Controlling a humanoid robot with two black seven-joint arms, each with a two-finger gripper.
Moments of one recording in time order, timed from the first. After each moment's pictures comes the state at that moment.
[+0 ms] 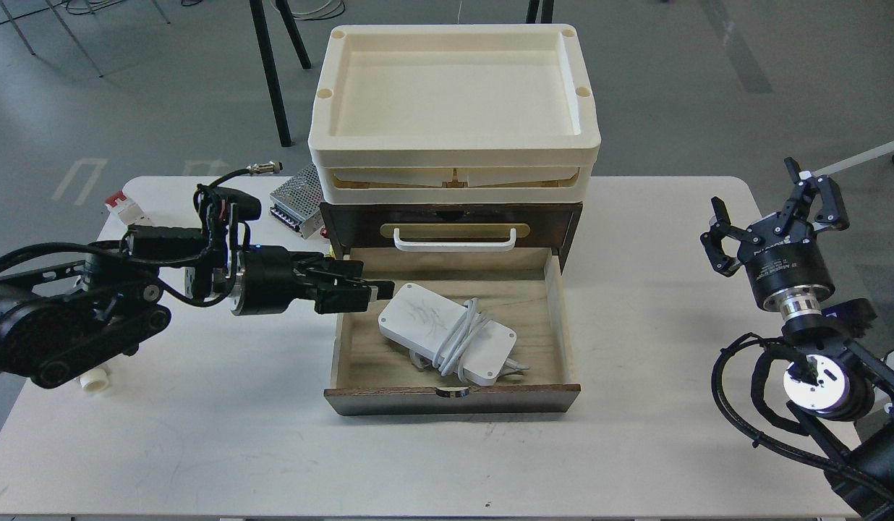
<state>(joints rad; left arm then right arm) -0.83 0.73 -0.27 -1.24 1.52 -0.29 -0.49 0.26 -0.41 1.04 1.13 -0.14 0.15 0.49</state>
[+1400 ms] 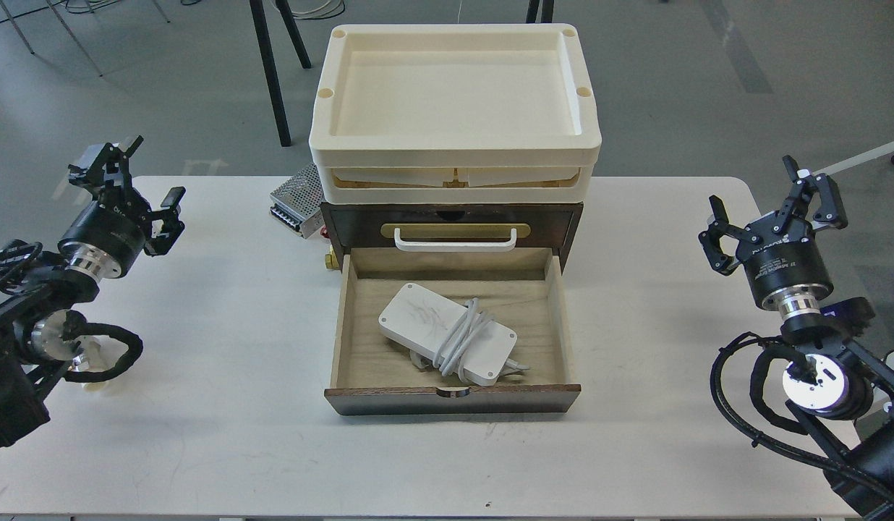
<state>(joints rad) -0.63 0.50 -0.48 -0.54 0.00 -0.43 -0.49 0.27 -0.41 1.04 1.13 -0.14 0.15 0.49</state>
